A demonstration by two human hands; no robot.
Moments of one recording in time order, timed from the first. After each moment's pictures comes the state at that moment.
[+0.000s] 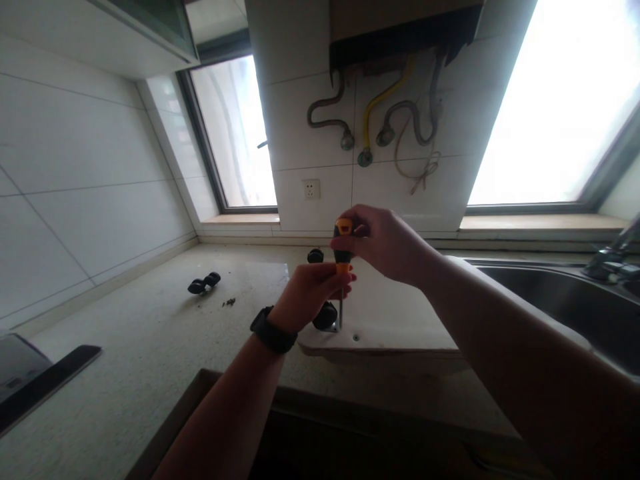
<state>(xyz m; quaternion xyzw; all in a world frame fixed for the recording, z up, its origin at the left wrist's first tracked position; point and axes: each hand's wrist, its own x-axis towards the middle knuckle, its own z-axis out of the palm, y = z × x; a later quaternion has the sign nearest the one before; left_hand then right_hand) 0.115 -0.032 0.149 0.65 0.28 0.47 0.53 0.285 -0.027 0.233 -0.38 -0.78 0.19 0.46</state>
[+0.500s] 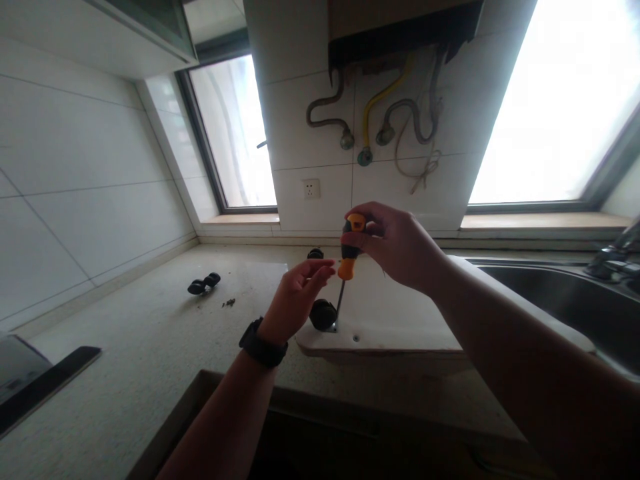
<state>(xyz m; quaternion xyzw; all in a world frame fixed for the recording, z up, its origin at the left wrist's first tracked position) 0.096 -0.029 0.138 0.69 0.31 0.53 0.39 0.294 -0.033 0.228 -0.37 -0.75 0.18 0.52</state>
